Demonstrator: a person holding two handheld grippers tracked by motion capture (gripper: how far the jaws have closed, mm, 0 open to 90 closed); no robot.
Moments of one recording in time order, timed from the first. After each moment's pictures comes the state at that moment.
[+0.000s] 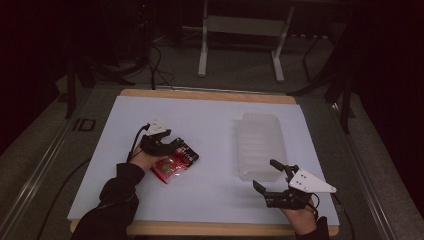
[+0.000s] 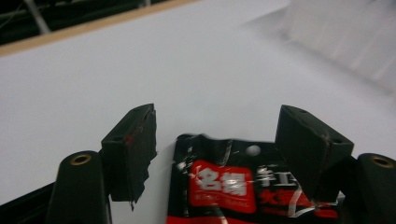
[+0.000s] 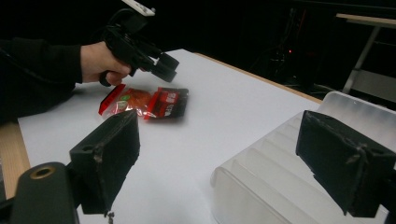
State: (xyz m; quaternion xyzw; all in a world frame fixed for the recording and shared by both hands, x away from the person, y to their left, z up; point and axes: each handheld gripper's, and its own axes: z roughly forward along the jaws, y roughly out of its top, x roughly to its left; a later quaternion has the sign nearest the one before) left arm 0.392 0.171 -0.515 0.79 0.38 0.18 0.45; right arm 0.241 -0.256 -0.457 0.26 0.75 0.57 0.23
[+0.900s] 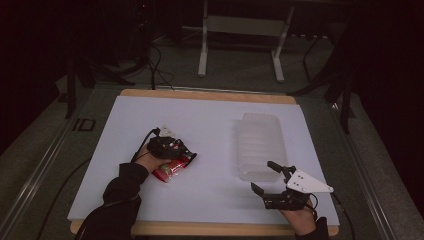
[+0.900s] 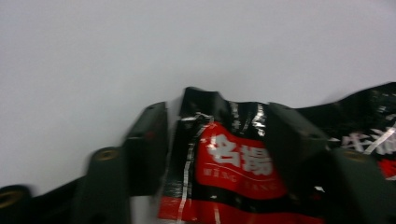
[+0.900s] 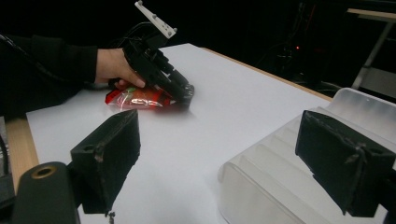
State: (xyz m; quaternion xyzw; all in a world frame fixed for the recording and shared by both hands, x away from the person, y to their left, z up) left arm 0.400 0.153 -0.537 0.84 0.38 0.16 0.35; right arm 0.241 -0.253 -0.459 0.25 0.76 0.56 0.22
